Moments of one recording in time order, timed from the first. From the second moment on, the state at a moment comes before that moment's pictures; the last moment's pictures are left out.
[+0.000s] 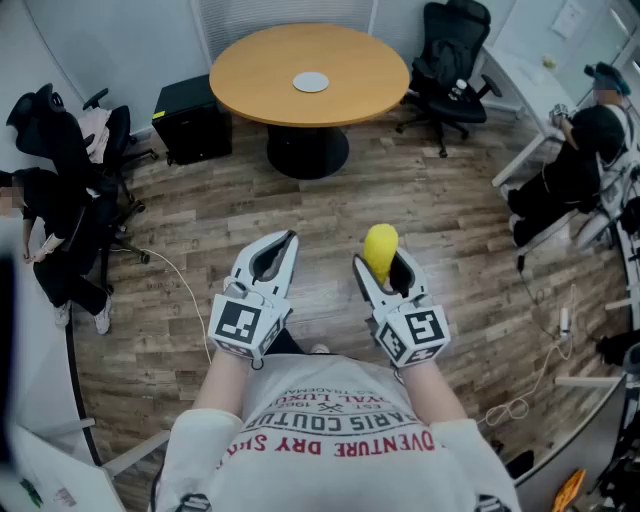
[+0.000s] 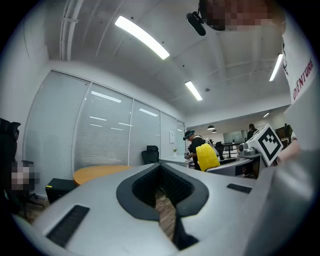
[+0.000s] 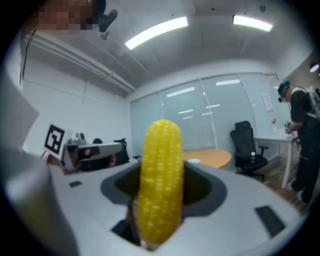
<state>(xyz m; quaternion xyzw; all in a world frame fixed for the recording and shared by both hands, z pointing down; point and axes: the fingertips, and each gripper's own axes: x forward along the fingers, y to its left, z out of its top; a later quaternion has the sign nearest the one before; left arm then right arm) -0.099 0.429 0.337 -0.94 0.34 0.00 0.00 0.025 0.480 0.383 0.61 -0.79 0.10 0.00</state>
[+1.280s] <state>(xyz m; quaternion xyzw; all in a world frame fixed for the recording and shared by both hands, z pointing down) -0.101 0.295 0.354 -0.96 0.29 0.00 -0.02 0.013 0.357 0.394 0.63 -0.77 0.12 0.00</state>
